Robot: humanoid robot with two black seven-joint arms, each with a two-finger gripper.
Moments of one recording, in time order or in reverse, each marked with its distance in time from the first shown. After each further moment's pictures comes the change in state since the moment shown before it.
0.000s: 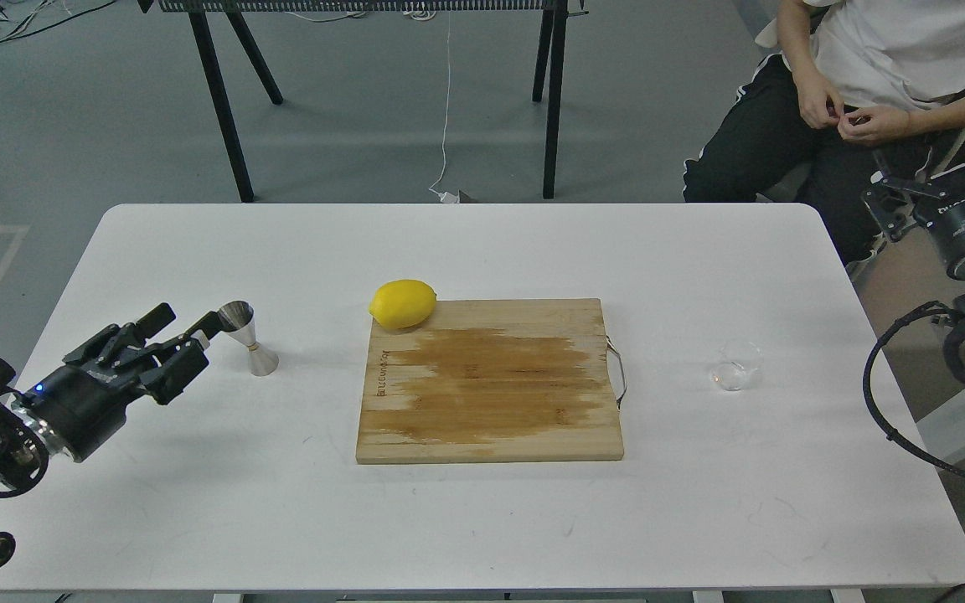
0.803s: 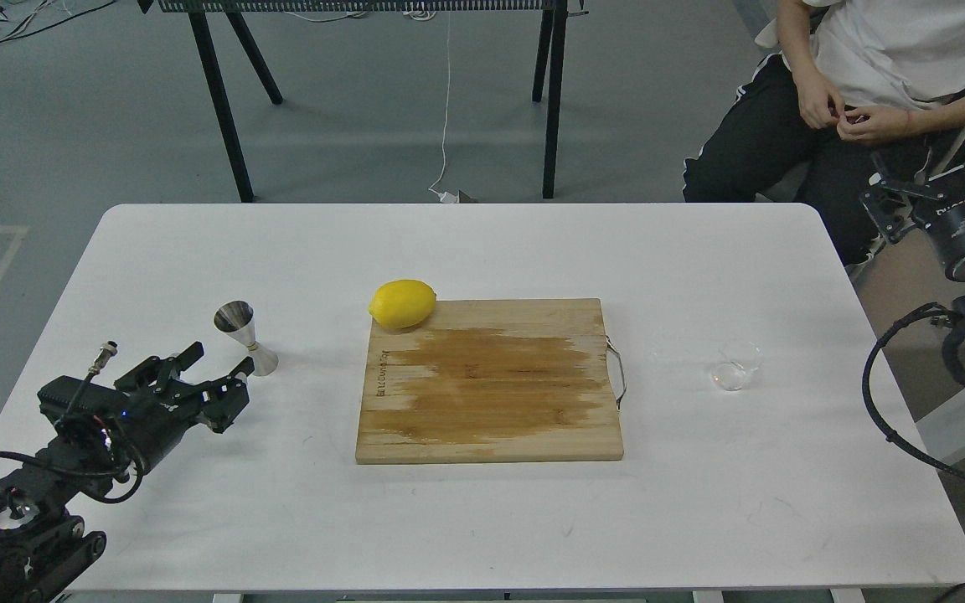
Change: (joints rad) left arm -0.191 -0.394 0.064 0.603 0.258 0.059 0.006; right arm 0.000 0.004 -0.002 -0.001 0.000 0.000 0.002
